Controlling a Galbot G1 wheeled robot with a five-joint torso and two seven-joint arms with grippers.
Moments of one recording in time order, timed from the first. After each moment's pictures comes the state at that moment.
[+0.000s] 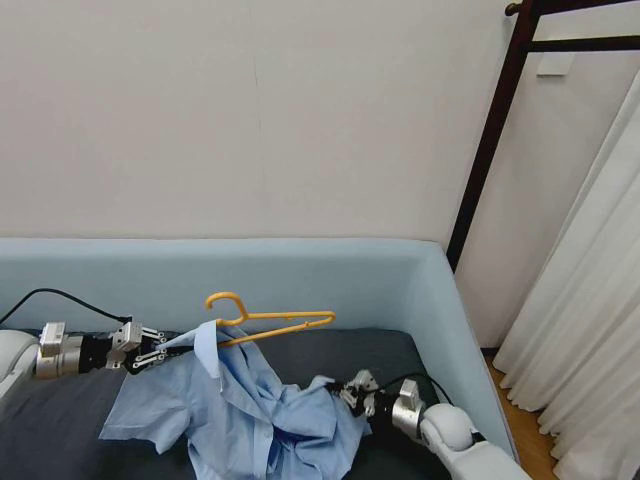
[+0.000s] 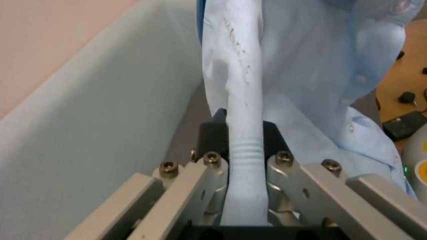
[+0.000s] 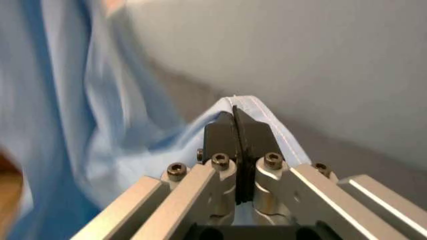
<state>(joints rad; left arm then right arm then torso) 0.86 -0.58 -0.45 -1.37 -0.55 -0.24 1.26 -0.83 1.13 0.03 1.39 0.59 -0.03 -0.58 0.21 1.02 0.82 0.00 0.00</state>
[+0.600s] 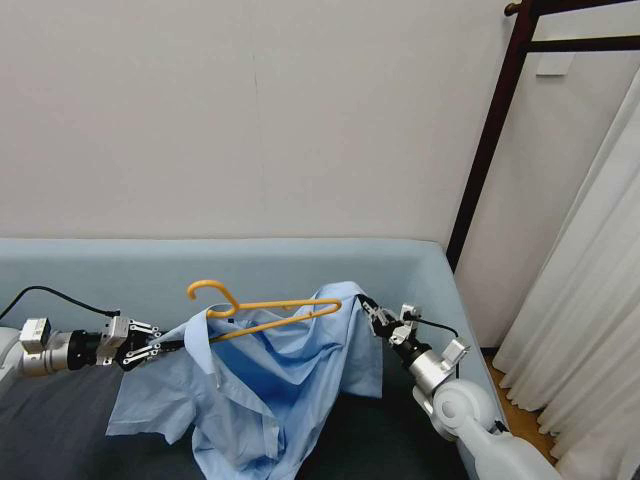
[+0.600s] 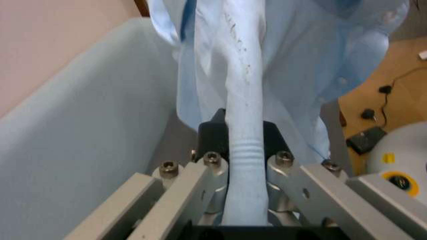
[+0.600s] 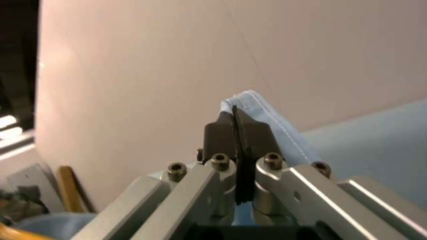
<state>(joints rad) 0.84 -0.55 -0.45 -1.34 -0.64 -0.25 1.40 -0.87 1.08 0.11 1.73 1.12 0.10 -0.30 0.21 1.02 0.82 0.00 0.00</state>
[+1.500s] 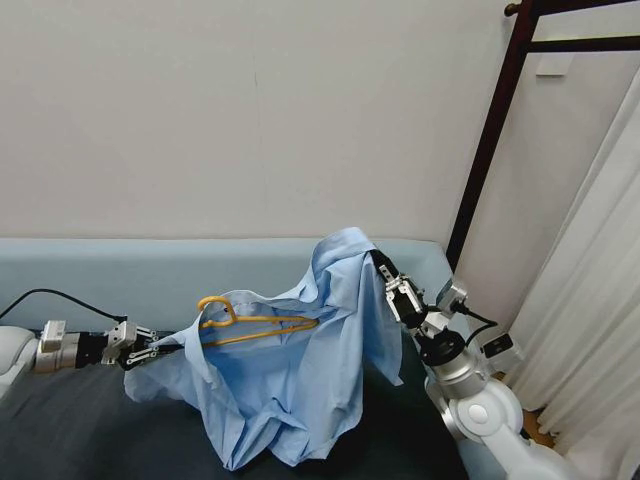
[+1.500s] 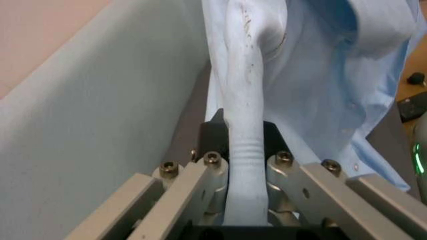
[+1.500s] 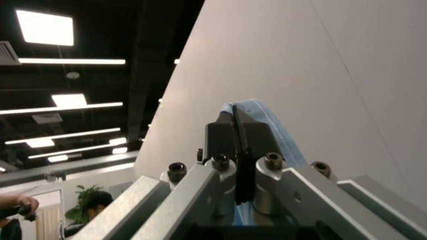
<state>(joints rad) 0.70 -0.63 -0.38 -1.16 -0.47 -0.30 1.35 -0.94 1.04 0.17 1.93 1.19 0.22 -0.57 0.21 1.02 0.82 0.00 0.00</state>
